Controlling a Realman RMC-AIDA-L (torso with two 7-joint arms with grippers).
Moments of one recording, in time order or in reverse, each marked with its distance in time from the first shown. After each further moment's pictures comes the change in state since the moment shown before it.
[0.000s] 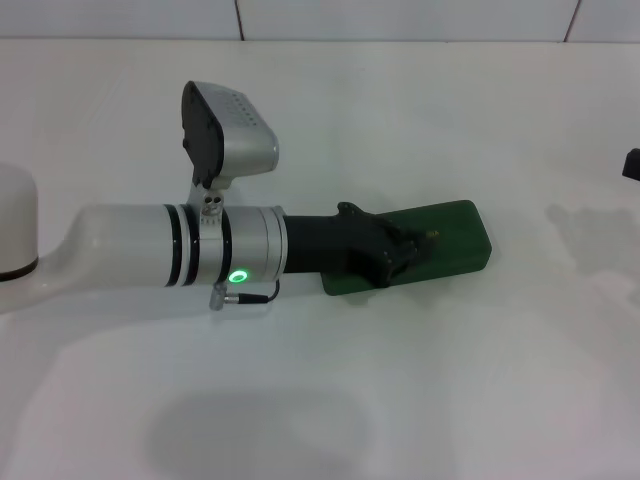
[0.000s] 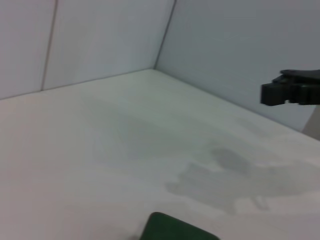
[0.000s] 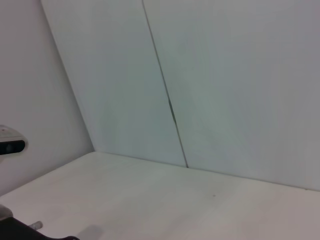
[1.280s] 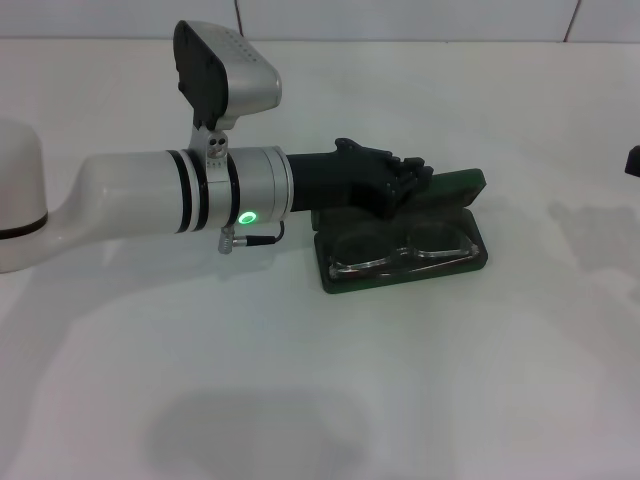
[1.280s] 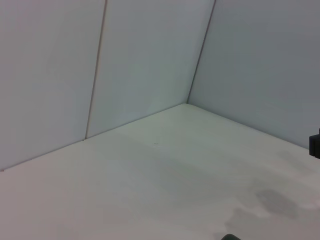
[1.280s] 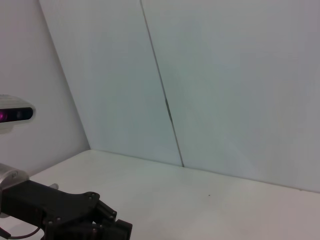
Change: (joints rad) left arm -0.072 -0.003 -0.104 -0.009 -0.001 -0.076 0.023; right arm 0.000 0.000 0.000 -0.012 -0.006 0.011 0.001
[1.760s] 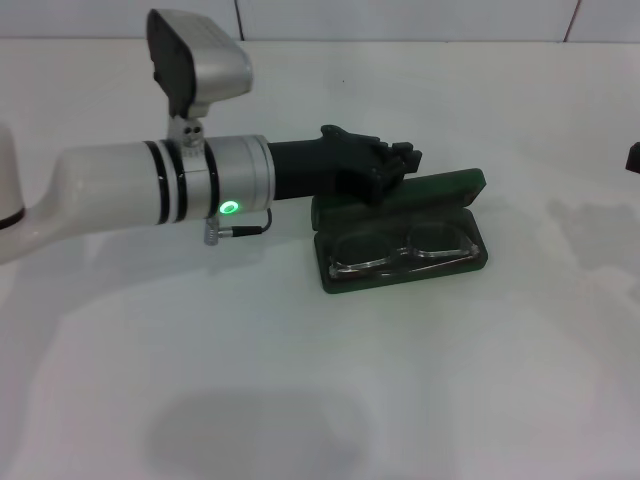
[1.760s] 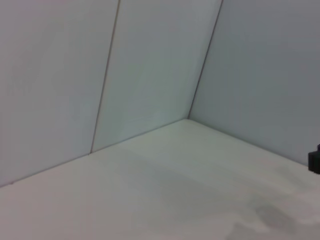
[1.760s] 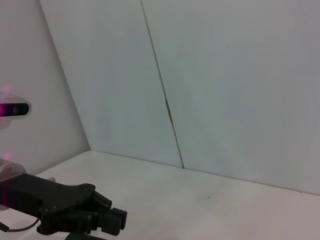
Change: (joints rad) left arm 0.006 0.001 -0.162 -0.009 0.109 0.081 -0.001; right arm -0.001 0.000 -0.004 -0.017 -0.001 0.000 0.015
